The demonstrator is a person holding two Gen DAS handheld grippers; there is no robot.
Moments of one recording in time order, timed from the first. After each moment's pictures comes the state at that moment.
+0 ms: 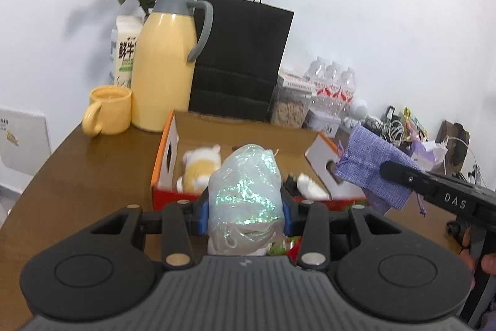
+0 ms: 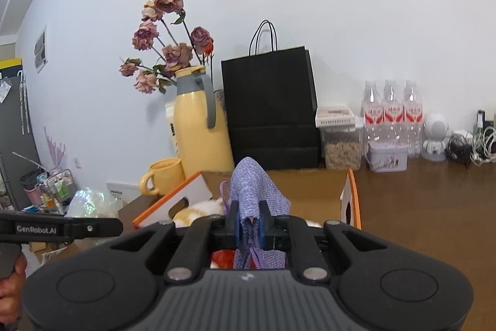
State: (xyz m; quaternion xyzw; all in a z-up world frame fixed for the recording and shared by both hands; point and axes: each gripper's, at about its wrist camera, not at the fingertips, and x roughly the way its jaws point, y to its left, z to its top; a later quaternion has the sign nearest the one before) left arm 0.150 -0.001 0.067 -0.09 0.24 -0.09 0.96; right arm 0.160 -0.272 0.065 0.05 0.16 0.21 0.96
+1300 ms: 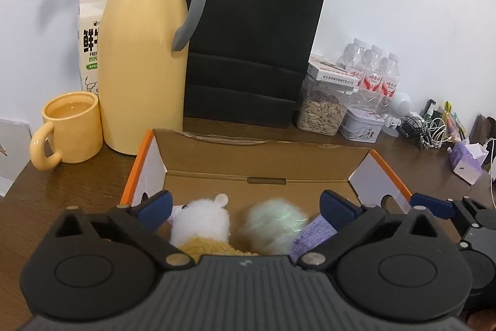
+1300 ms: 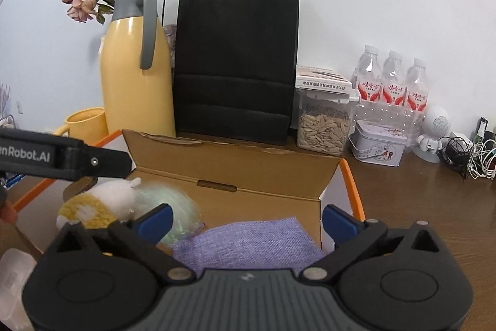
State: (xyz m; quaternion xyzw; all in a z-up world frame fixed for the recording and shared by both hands) left arm 0.314 -0.019 0.039 -0.07 0.28 -0.06 0.96; right arm 0.312 -0.219 0.010 -0.05 0.24 0.13 0.96
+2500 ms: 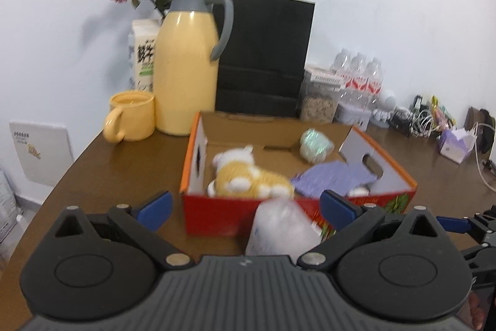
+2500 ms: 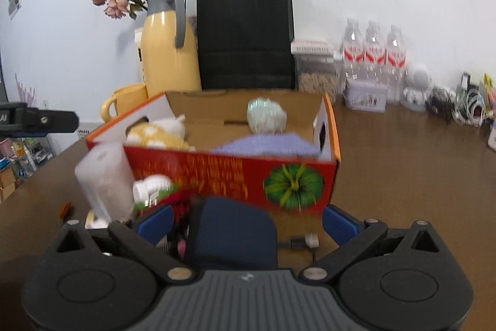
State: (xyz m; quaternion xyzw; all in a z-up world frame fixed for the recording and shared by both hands) left arm 0.155 0.004 0.046 -0.05 0.25 -0.03 0.97; right arm 0.166 -0.274 -0.007 -0.01 0.28 0.16 0.95
